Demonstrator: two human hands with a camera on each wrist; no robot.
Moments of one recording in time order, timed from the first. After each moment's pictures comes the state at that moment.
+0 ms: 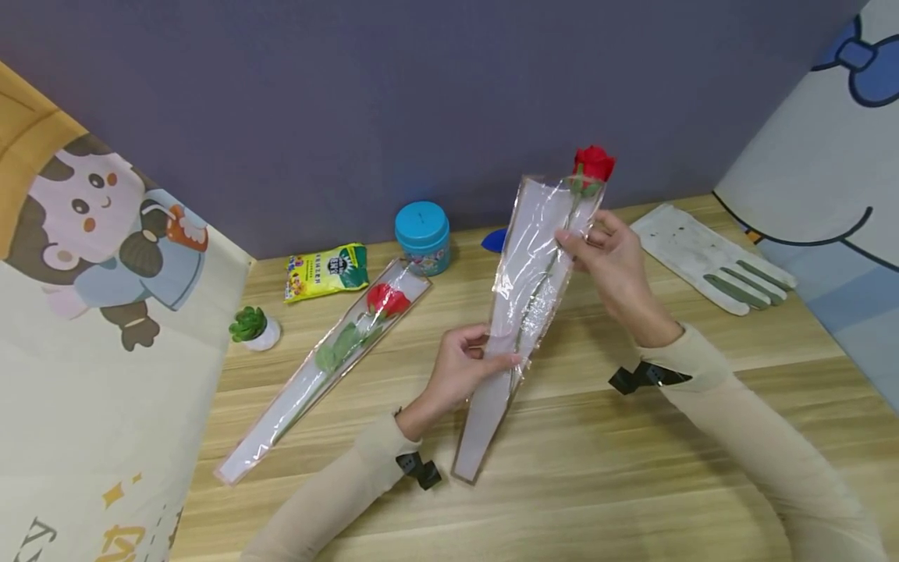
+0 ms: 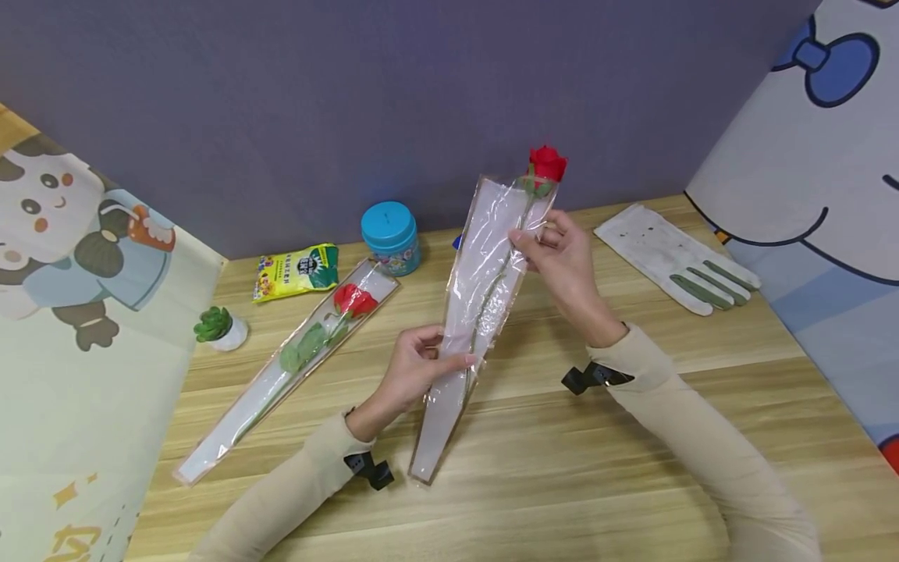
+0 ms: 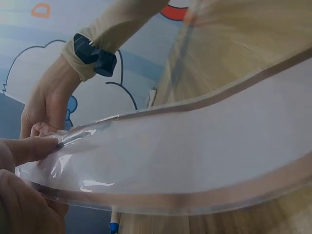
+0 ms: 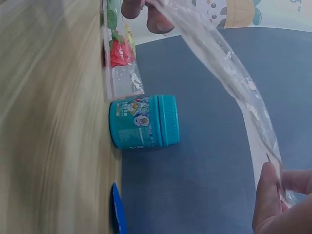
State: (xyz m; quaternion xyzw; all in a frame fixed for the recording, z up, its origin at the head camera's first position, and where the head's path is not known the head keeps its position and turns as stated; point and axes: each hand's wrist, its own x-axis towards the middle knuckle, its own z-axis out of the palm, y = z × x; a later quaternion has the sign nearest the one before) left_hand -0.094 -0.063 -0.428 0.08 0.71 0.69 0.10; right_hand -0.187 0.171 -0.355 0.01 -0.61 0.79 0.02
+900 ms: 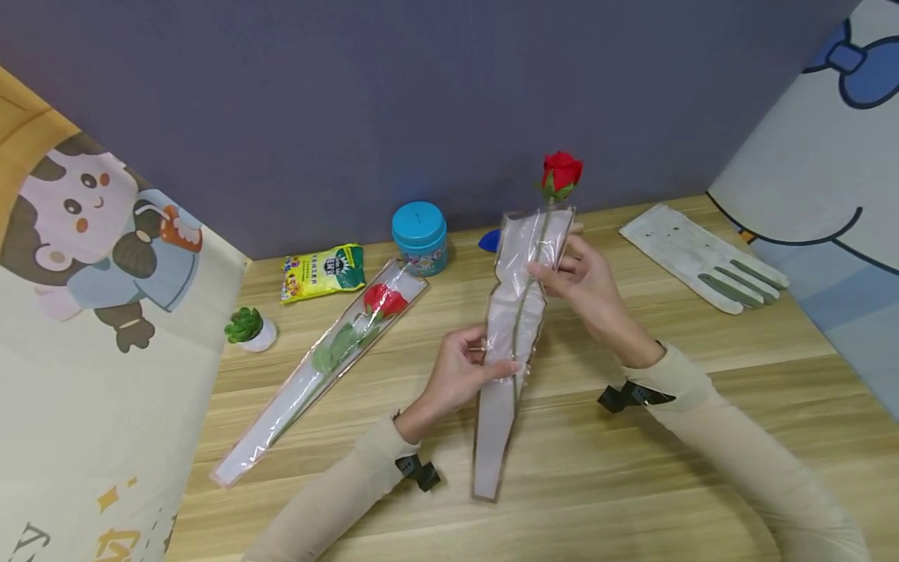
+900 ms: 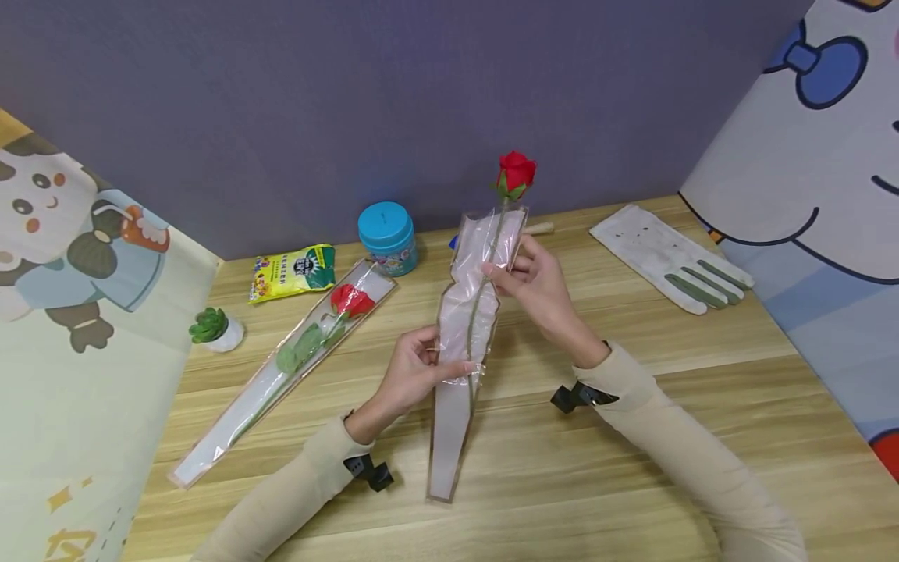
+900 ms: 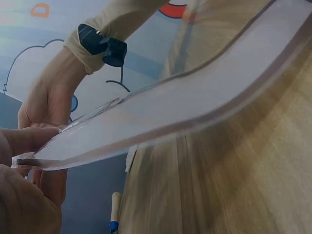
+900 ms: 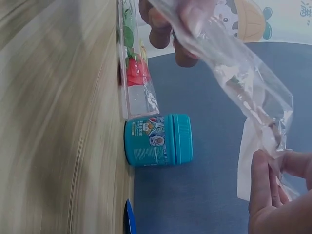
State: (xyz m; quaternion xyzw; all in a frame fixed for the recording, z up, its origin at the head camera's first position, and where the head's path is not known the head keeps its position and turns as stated) left_hand -0.090 -0.066 -0.430 0.11 0.69 0.70 0.13; right_hand -0.167 0.153 -0.375 0.09 -0.67 0.73 -0.03
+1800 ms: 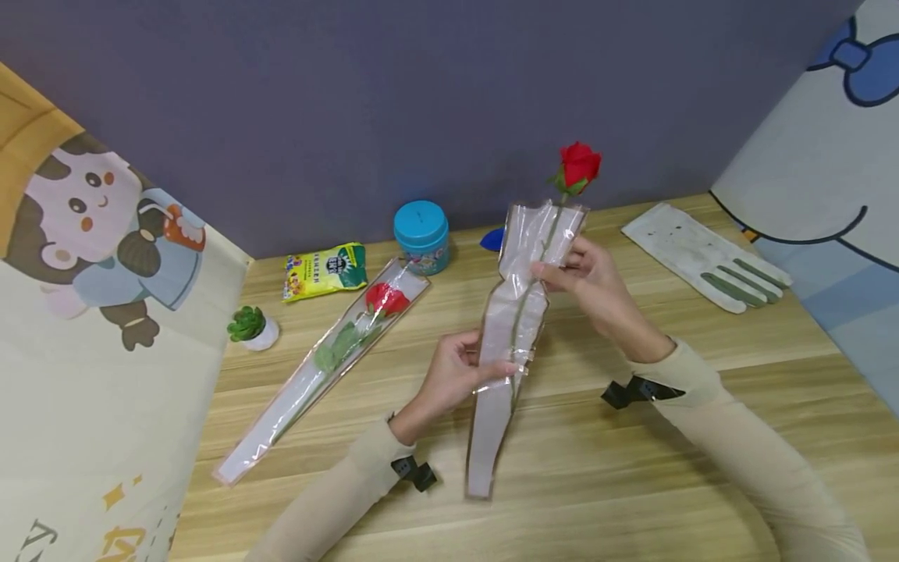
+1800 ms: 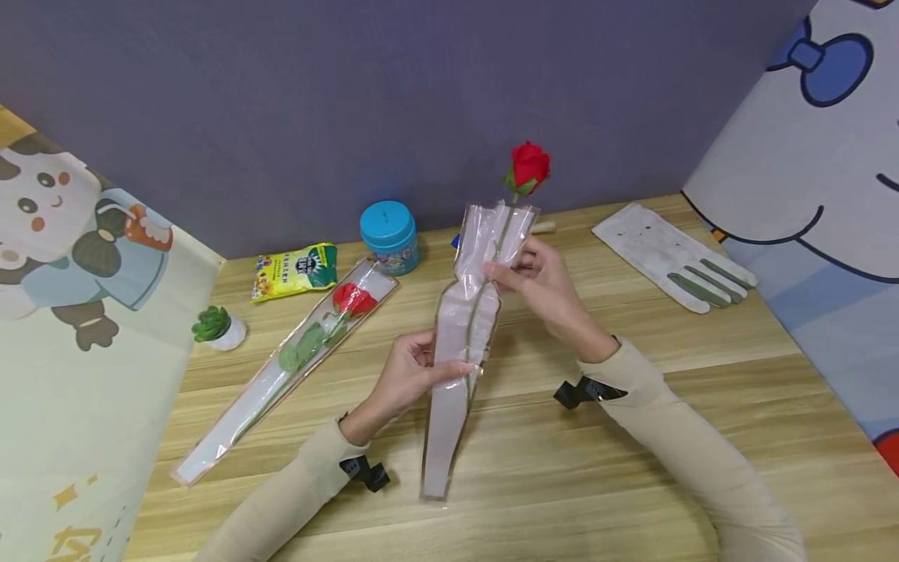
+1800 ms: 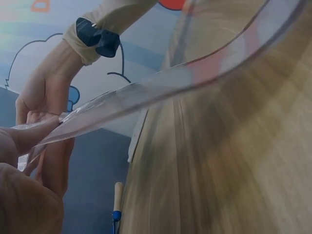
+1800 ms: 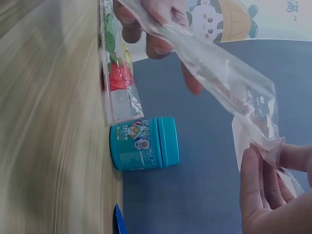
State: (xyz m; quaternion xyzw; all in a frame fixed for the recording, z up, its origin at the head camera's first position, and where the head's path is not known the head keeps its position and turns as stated) left_hand -0.088 -0.074 -0.435 0.12 0.70 0.69 0.12; right_hand -0.165 0.156 -0.363 0.09 -0.69 0.71 -0.05
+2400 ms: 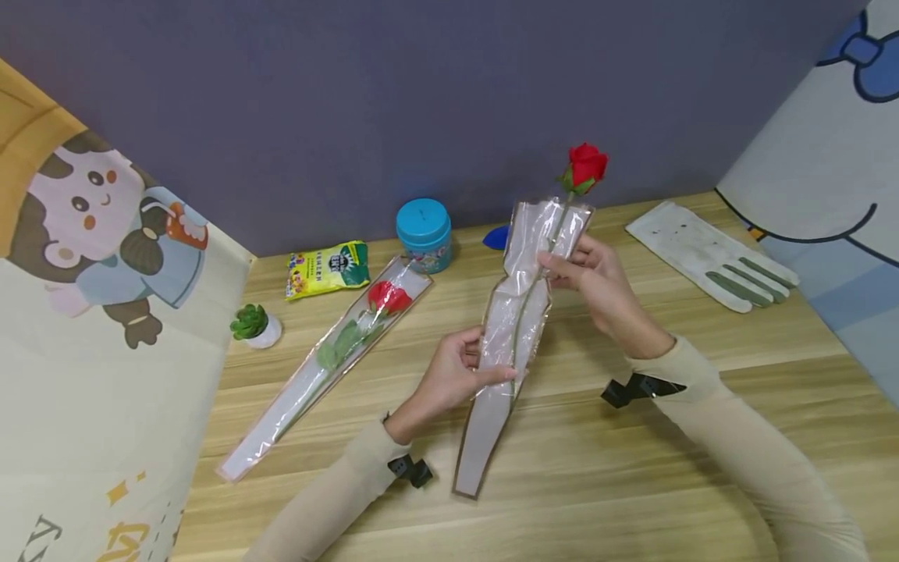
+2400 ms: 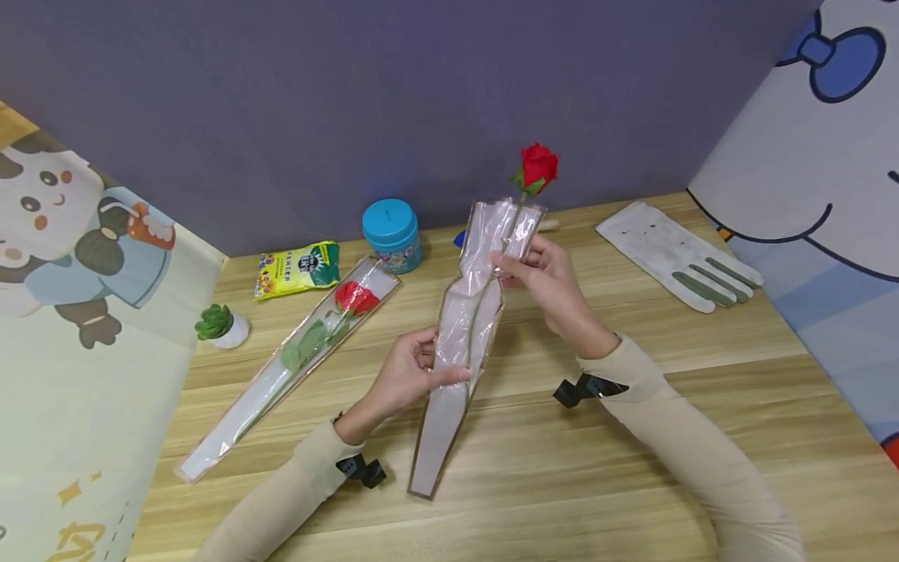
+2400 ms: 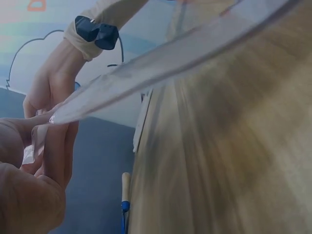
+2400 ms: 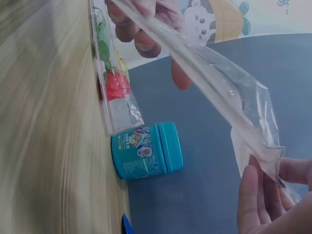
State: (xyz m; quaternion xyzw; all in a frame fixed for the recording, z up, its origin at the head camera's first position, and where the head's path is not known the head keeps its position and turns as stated) left_hand -0.091 -0.080 -0.434 0.12 0.73 0.66 0.16; right_hand -0.171 0.156 -0.366 0.05 -0.66 0.75 -0.06
